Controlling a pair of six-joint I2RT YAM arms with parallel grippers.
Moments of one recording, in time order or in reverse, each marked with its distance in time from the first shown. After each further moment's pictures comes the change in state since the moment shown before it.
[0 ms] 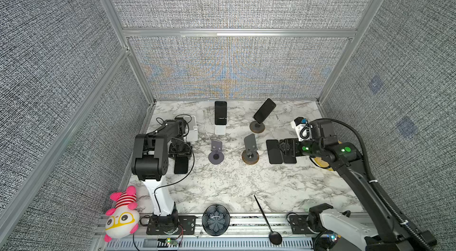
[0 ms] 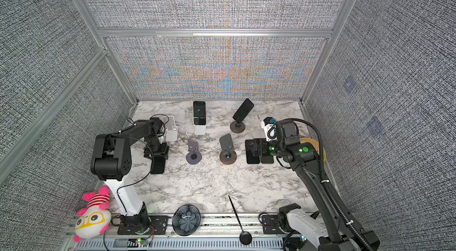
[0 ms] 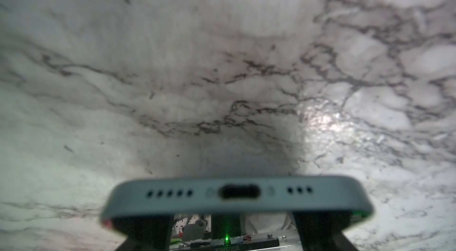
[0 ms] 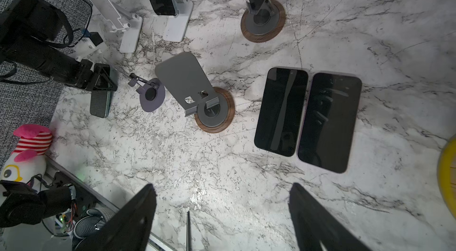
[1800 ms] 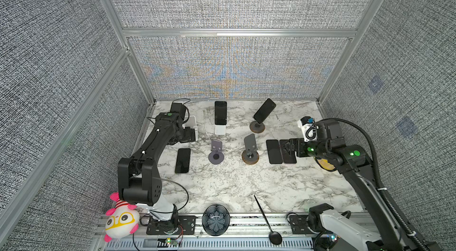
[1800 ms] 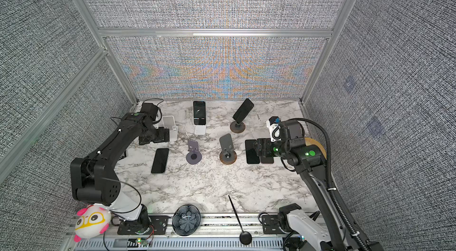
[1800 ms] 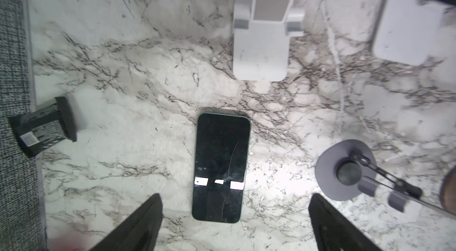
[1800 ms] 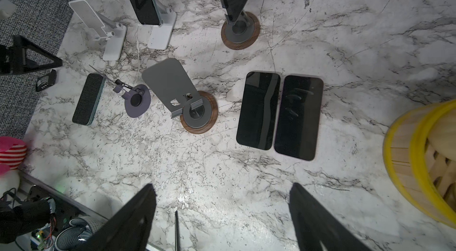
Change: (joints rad) left arm -0.095 -0.352 0.103 -0.031 -0.050 -0.159; right arm -0.013 -0.041 0.053 -0.070 0.104 -0.007
